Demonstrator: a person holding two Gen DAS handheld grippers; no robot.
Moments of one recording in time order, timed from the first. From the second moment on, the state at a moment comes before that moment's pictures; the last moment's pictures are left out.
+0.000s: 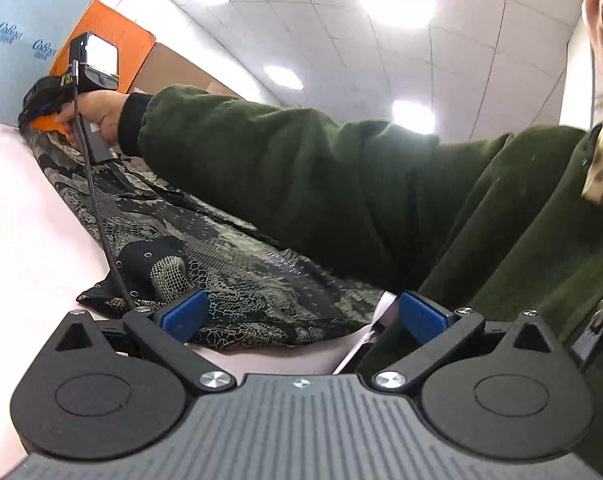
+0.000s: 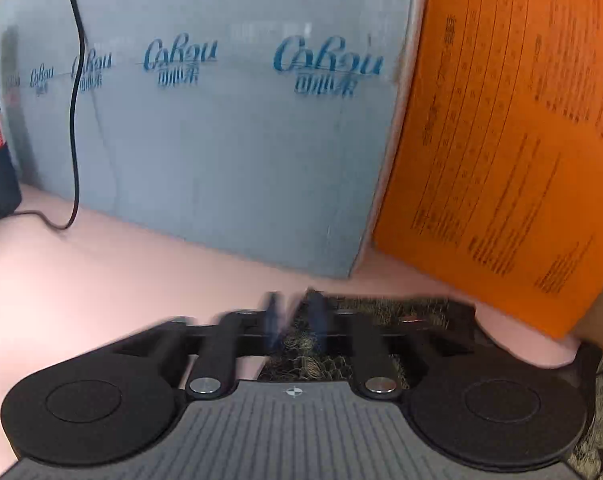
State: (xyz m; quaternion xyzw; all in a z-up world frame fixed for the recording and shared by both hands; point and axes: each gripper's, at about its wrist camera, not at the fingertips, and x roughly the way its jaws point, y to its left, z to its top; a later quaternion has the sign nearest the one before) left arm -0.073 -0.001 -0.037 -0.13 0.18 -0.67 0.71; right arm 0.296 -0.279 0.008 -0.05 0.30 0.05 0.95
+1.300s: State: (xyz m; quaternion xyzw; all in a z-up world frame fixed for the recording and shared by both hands) left arm -0.123 -0.036 0.013 -0.10 0.18 -0.41 0.89; right arm -0.246 -0.266 -0.046 -0.12 0.10 0.37 0.92
